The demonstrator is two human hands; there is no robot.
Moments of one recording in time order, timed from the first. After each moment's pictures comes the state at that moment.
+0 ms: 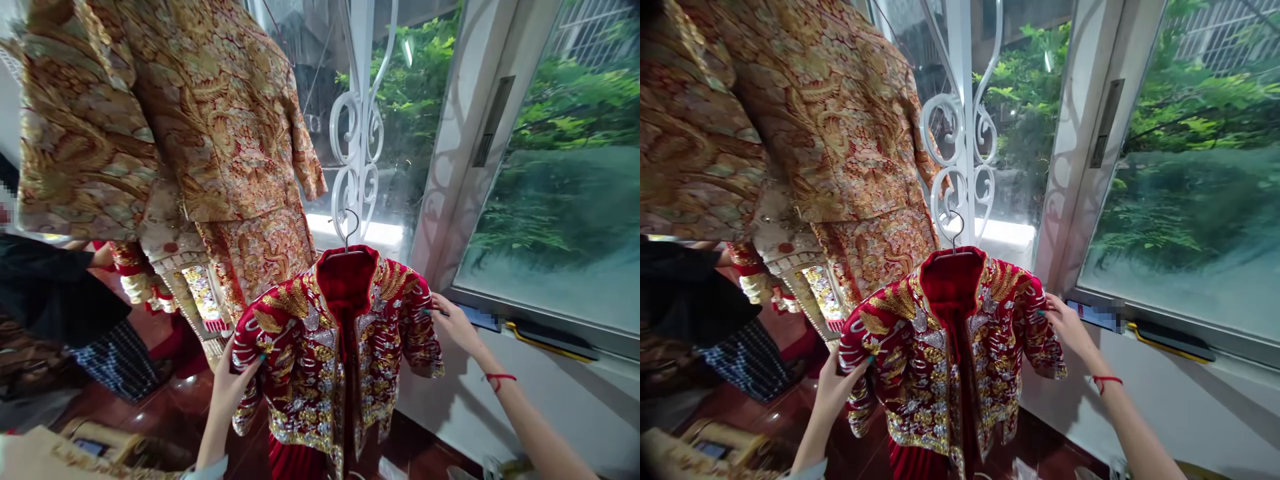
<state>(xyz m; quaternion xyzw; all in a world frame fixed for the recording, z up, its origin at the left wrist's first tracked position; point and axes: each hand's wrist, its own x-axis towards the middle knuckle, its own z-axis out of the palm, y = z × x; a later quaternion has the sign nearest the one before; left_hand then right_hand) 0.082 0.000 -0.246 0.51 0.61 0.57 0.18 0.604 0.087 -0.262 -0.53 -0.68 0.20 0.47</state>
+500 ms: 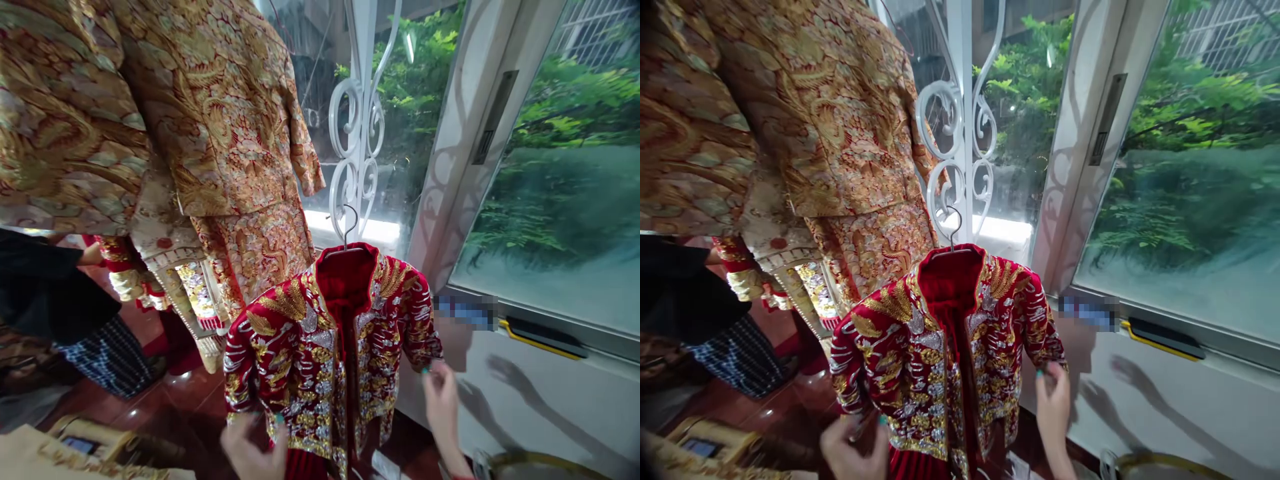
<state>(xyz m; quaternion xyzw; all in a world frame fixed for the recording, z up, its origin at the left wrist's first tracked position) 0.155 -0.067 -0.337 0.50 0.63 0.57 -0.17 0.512 -0.018 -0.377 -0.71 -0.41 0.14 0.55</state>
